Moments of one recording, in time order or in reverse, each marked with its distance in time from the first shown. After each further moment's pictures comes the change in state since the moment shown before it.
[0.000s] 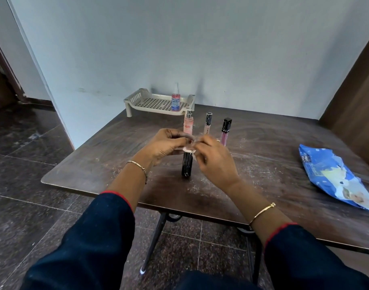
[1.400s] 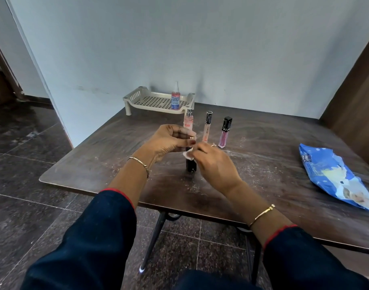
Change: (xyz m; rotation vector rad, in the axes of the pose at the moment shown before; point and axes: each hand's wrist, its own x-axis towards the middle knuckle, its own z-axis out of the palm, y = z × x) left_hand 0.002 0.005 0.001 -0.051 -0.027 0.025; right_hand -0.010 0.008 0.010 -0.097 -0.133 -0.126
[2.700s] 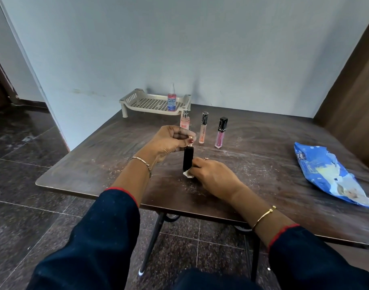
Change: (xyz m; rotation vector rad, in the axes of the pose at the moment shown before) left_hand 0.010 -0.006 0.009 0.046 0.008 0.012; right_hand -0.020 0.008 0.002 -0.116 -0.241 -0.142
